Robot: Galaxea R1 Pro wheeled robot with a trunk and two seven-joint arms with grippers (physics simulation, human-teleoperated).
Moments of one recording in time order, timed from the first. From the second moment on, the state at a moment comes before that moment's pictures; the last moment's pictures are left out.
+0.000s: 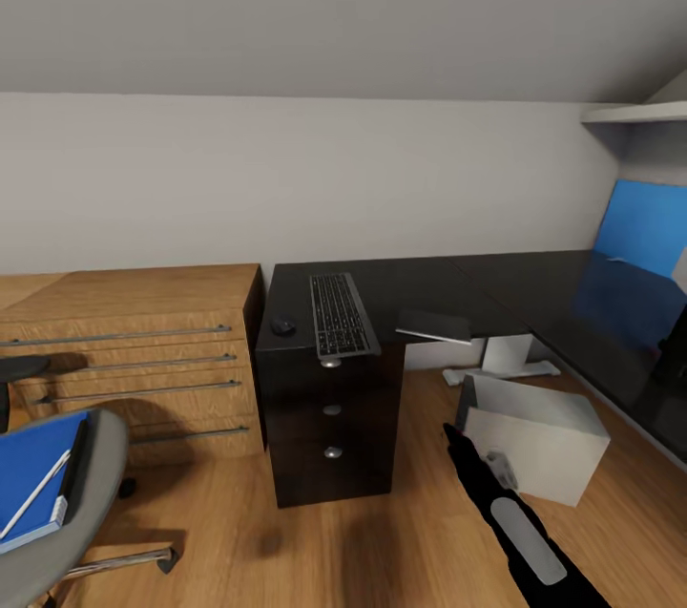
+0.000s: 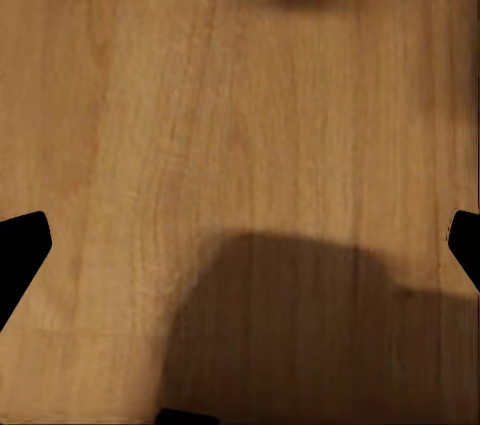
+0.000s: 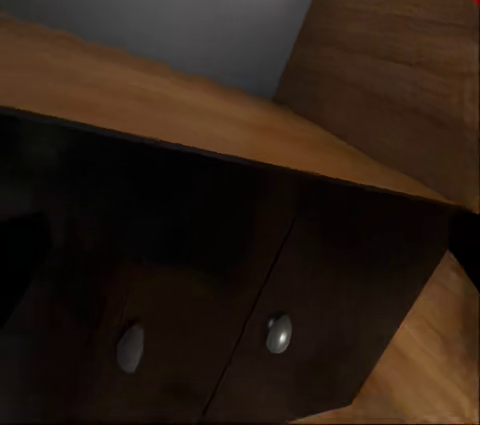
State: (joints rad) left arm 0.09 0.04 -0.16 -0.86 0.30 0.07 0.21; right arm -0.37 -0.10 0.20 -0.88 -1.36 -0.03 -0.09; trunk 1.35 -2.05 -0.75
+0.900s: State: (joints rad) left arm 0.01 0.02 -0.16 -0.61 0.30 0.07 0.20; right arm -0.38 0.12 0.22 -0.10 -0.48 -0.55 -0.08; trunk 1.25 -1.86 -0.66
